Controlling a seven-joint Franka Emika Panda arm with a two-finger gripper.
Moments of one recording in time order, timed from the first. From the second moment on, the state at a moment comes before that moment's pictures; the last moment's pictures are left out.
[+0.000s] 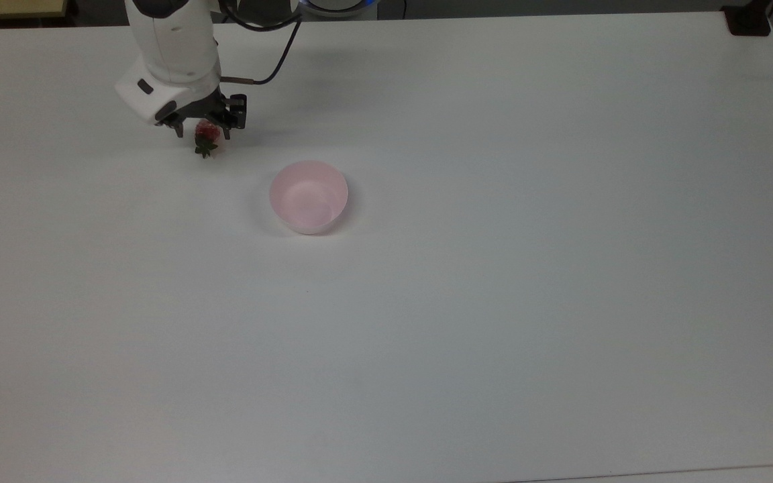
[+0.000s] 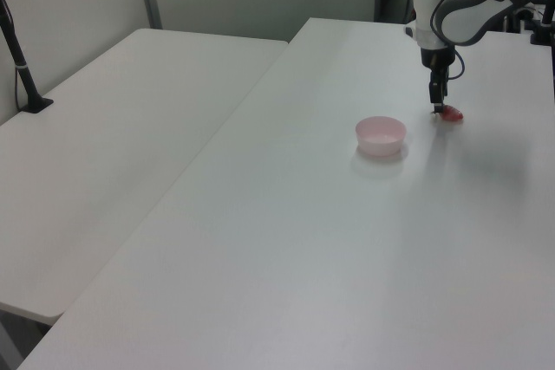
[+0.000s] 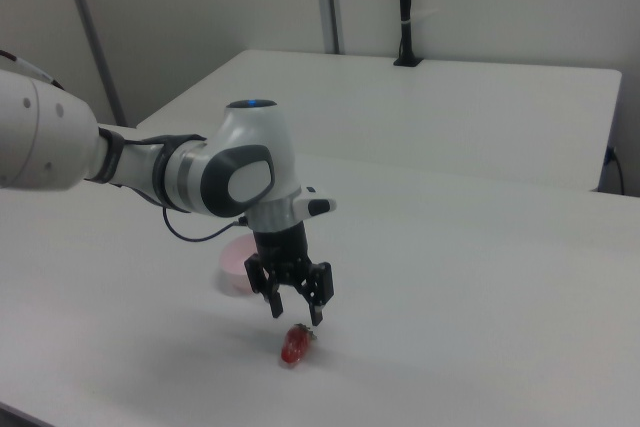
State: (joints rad) arm -0.28 0.14 0.03 -2.11 -0.22 2.14 -0.17
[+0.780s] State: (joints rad) arm -0.10 -0.09 0.05 -1.68 -0.08 1.51 0.10
